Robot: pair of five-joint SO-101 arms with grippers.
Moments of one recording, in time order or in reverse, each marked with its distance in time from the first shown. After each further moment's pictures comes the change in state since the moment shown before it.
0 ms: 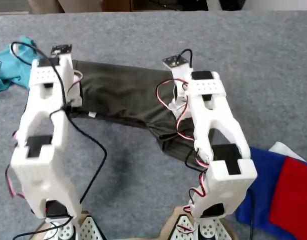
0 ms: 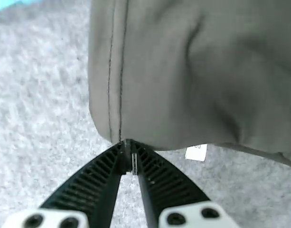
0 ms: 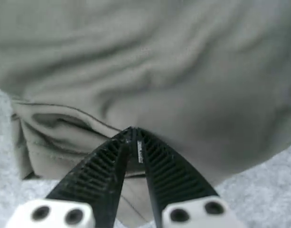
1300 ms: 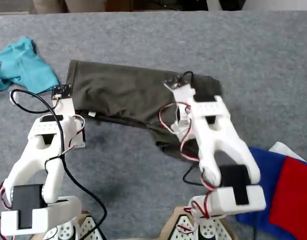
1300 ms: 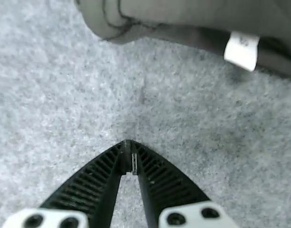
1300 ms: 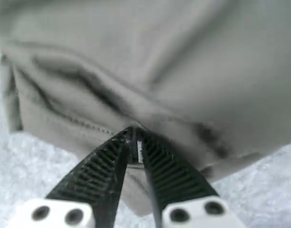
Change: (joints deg) left arm 0.0 -30.4 55.2 -31.0 0.0; right arm 0.5 -15.5 26.5 -9.7 3.1
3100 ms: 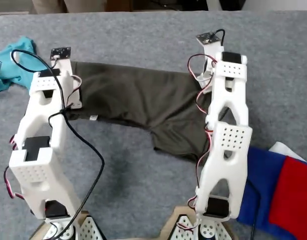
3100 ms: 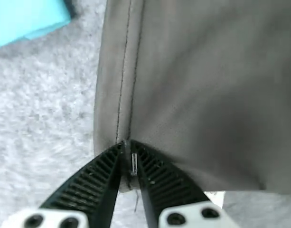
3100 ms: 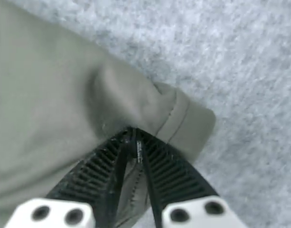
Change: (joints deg) left arm -1.7 32.7 -49.1 17.5 -4.2; right arm 13.9 60.5 -90.7 19.8 4.7
